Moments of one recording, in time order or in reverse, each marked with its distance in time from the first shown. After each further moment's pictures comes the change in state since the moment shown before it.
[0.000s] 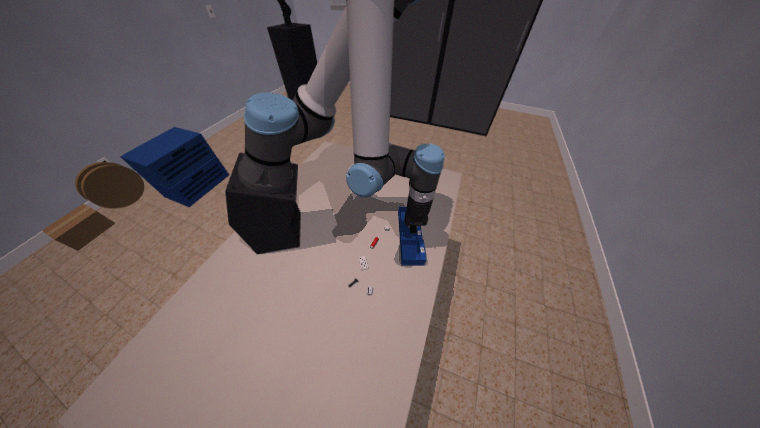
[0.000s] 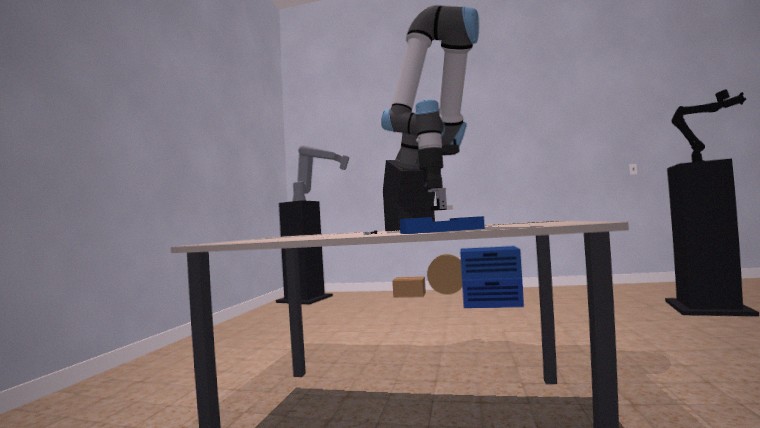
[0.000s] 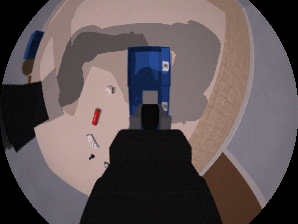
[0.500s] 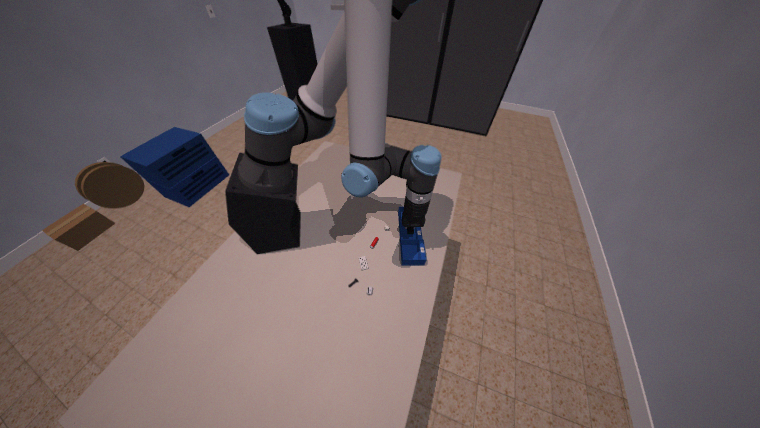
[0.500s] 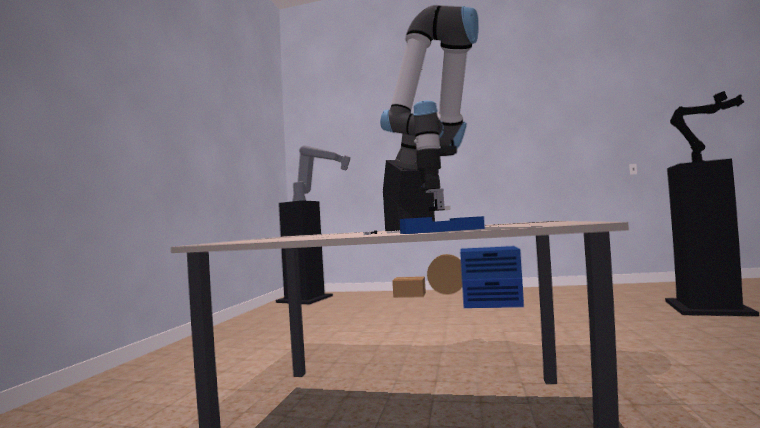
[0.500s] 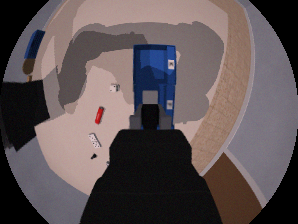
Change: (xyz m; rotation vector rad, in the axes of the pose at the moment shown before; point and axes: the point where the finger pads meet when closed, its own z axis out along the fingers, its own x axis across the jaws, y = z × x) arm -0.011 0.004 0.001 0.000 -0.007 -0.002
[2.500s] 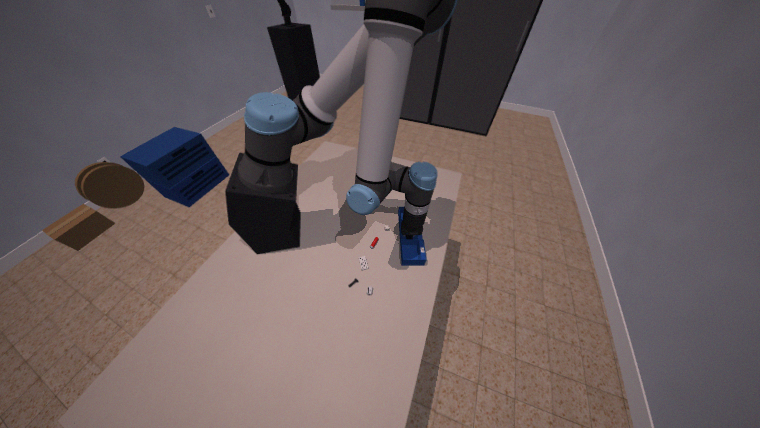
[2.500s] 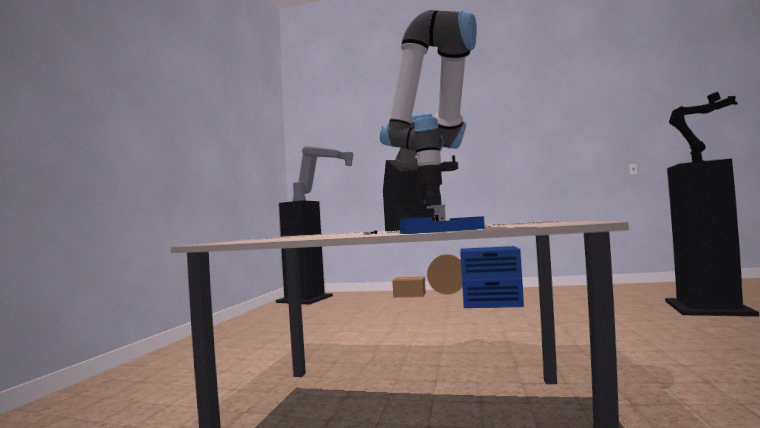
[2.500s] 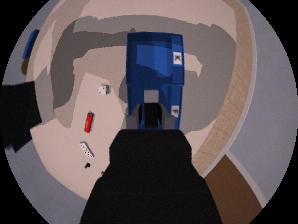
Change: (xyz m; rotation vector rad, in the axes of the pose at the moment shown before) arm 0.002 0.000 0.051 0.001 0.001 0.000
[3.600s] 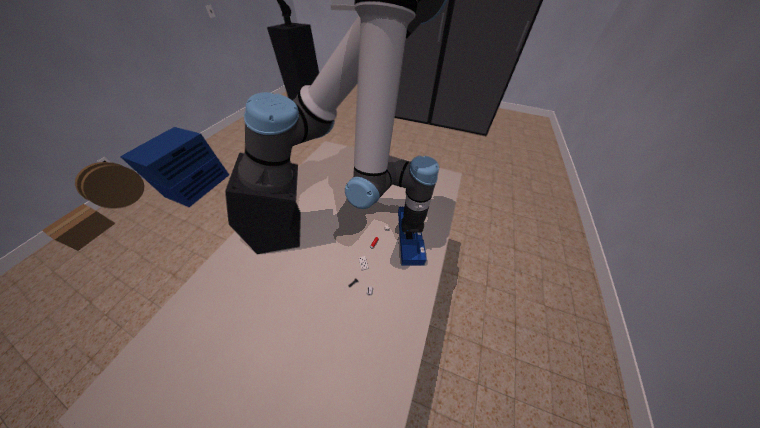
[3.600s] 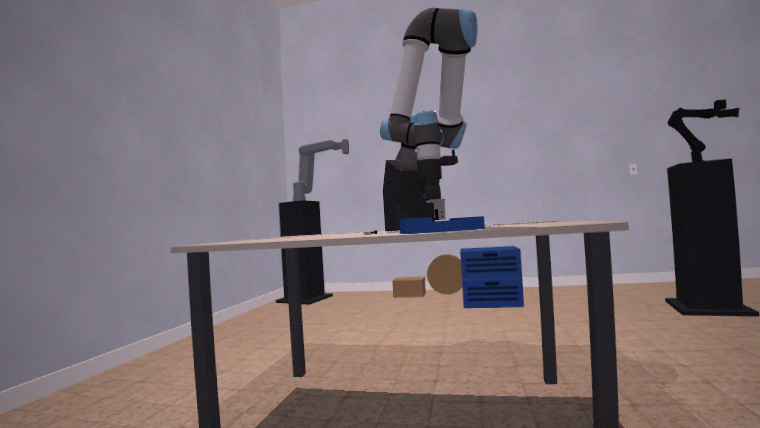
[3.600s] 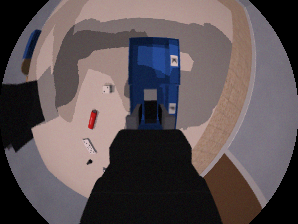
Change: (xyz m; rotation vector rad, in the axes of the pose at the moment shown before) arm 0.000 0.000 -0.019 -0.002 0.002 0.000
